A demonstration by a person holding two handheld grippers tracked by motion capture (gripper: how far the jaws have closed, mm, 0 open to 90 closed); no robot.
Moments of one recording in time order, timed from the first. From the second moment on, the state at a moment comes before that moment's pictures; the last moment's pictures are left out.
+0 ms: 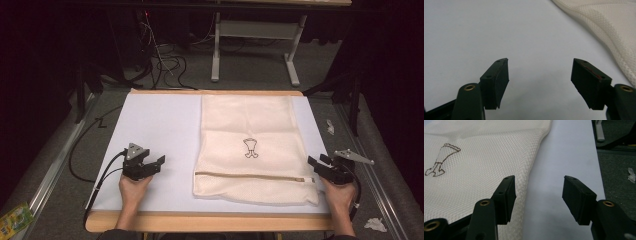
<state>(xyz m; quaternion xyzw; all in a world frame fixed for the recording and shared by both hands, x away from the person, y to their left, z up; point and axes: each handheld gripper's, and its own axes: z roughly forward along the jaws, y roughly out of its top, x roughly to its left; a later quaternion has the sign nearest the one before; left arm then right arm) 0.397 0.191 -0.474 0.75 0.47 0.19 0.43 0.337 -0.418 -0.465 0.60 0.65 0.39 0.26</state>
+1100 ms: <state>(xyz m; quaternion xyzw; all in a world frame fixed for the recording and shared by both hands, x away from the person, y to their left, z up) 0.395 0.102 -0.447 0.80 0.41 0.12 0.43 0.329 -0.403 -0.454 0.59 0.68 0.37 0.20</state>
